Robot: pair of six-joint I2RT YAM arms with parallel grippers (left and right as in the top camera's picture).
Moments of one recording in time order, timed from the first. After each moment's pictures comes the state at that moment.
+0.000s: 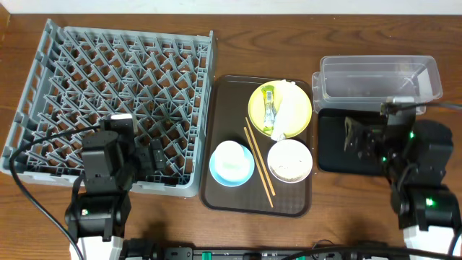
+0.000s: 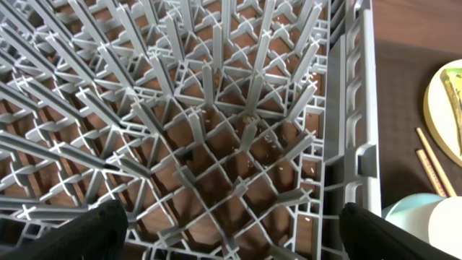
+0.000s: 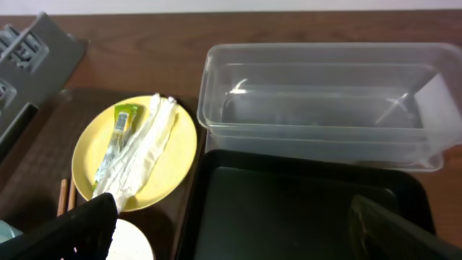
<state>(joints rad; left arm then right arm) 0.05 0.78 0.74 -0.72 0.04 -0.07 -0.07 0.86 0.79 -0.53 -0.17 0.01</state>
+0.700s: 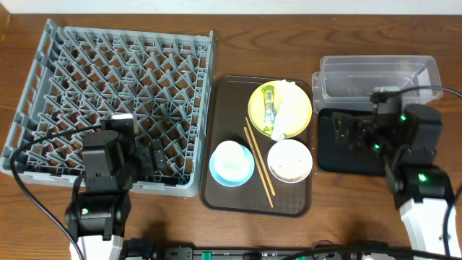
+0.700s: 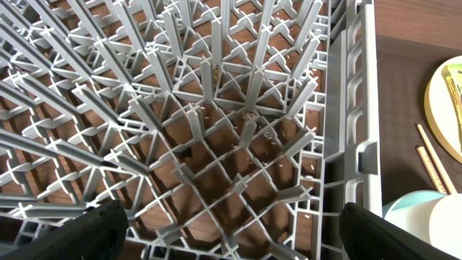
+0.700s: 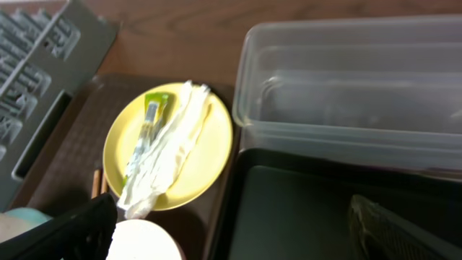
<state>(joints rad) 0.05 0.78 0.74 -0.72 0.04 -0.07 -0.05 1.02 0.81 -0.47 -0.28 0.04</state>
